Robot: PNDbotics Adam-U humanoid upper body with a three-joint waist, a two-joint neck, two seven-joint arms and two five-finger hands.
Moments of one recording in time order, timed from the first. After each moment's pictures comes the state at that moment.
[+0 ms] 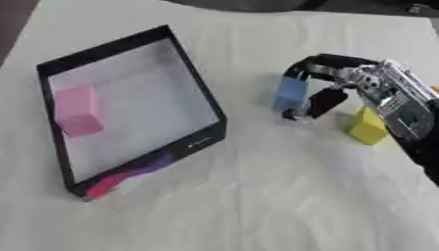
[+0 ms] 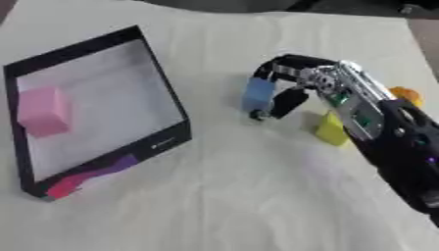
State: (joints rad) left arm -0.25 0.38 0.09 -1.86 0.24 -0.02 0.54; right arm -0.70 -0.64 0.35 -1.46 0.61 0.19 0.61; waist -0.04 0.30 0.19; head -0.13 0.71
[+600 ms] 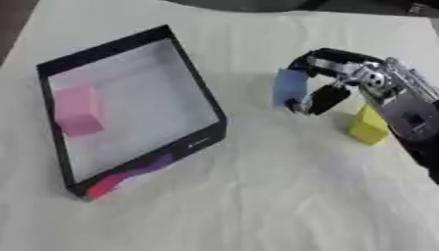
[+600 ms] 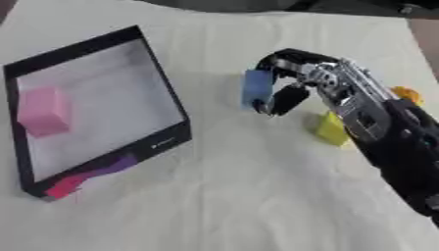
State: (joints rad) left arm -0.25 0.38 0.09 -1.86 0.24 -0.02 0.54; right arm -0.69 -0.66 0.32 -1.60 0.51 0.27 0.56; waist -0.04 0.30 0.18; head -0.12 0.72
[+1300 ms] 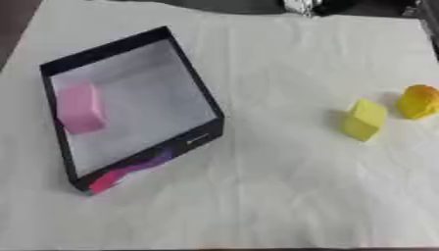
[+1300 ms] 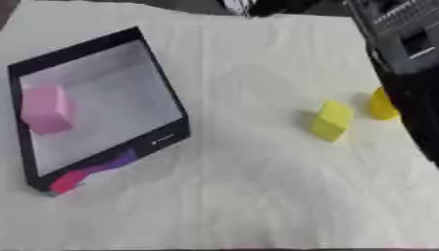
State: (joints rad) left arm -0.24 0.40 0.09 -1.88 0.23 -0.03 0.54; right arm -0.98 -0.66 0.27 -1.89 0.32 0.33 0.51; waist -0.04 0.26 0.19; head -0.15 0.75
